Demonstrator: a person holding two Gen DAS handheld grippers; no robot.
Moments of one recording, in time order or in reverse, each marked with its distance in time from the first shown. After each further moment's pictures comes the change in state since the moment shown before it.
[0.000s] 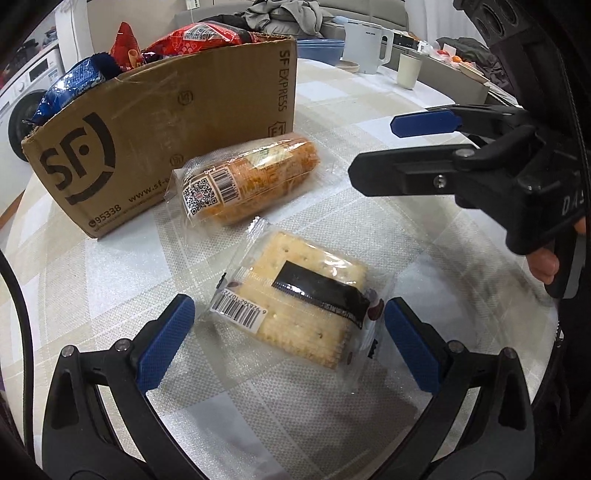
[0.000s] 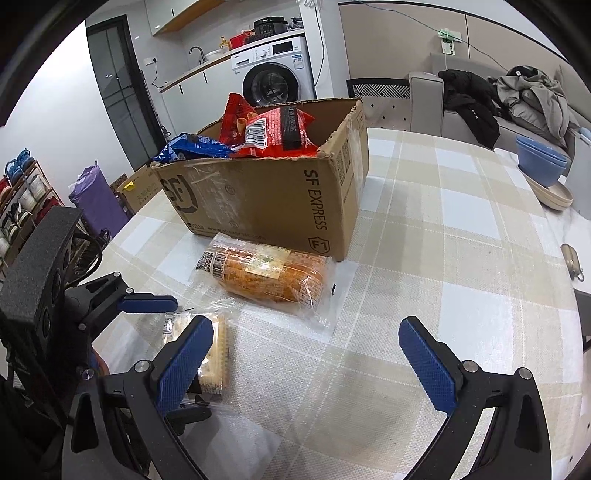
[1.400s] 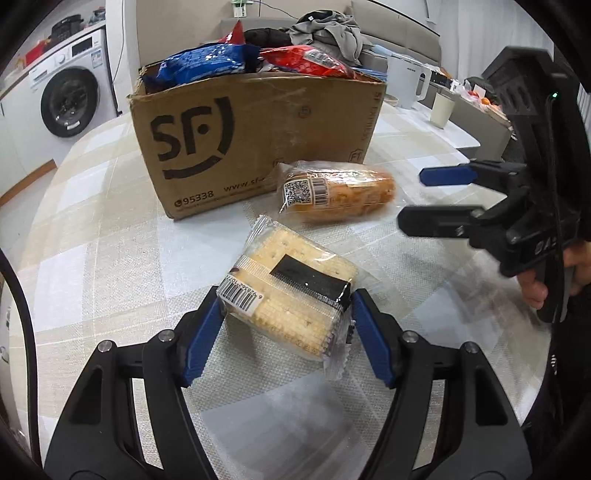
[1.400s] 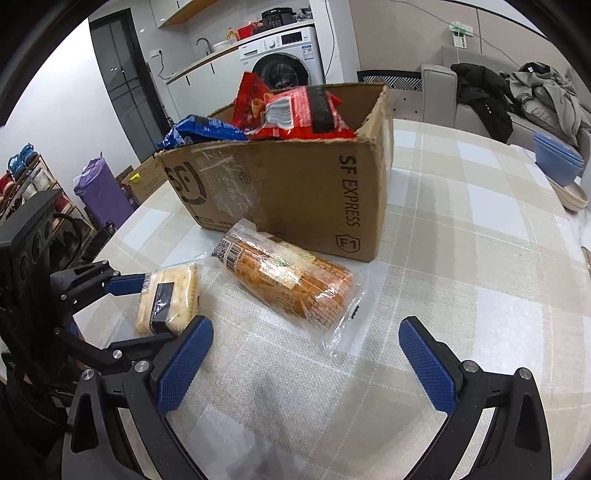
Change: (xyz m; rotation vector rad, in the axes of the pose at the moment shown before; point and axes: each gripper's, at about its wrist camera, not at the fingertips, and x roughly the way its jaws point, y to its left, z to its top) left arm -0.030 0.076 -0.012 -0.150 -0.089 0.030; right arm 0.028 0.016 0.006 -0.017 0.043 0.036
